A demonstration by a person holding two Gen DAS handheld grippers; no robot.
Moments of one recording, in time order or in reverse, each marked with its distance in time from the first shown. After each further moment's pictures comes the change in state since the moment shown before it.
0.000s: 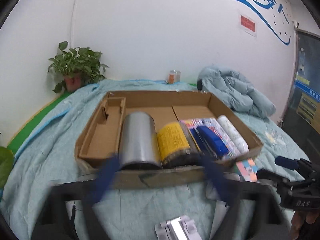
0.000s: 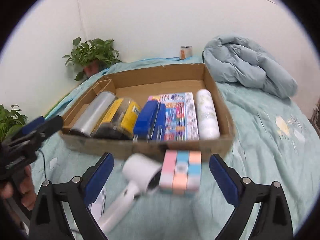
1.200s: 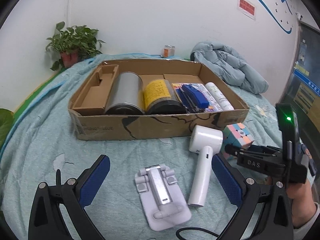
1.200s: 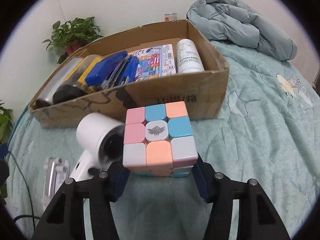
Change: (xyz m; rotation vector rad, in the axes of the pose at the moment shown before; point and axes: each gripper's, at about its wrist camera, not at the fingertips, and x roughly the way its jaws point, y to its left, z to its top) left arm -0.032 -0.027 -0.055 -0.023 0.150 -0.037; right arm 0.055 -0.035 -0.044 0.074 0.207 -0.037
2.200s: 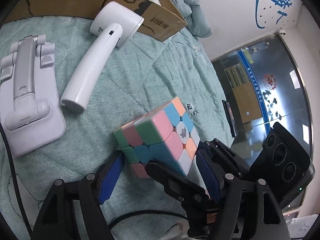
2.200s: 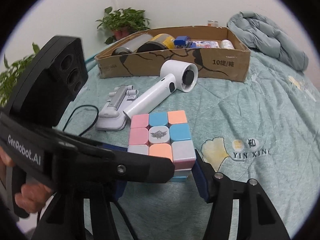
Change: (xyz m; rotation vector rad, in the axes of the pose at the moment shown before) left arm 0.064 -0.041 -0.076 -0.212 0.557 -0.694; right arm -0.085 0.042 -0.111 -0.179 -0.028 0.174
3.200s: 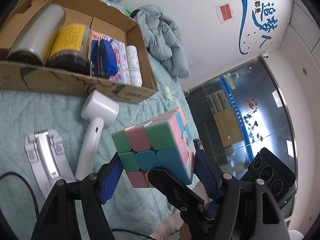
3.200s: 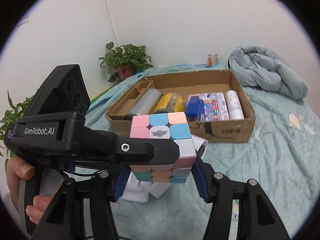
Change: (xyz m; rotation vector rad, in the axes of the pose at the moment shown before) left arm -0.127 -0.021 0.085 -0.003 -0.181 -0.134; right arm -0.031 0.026 0.097 0.018 -0.221 0.018
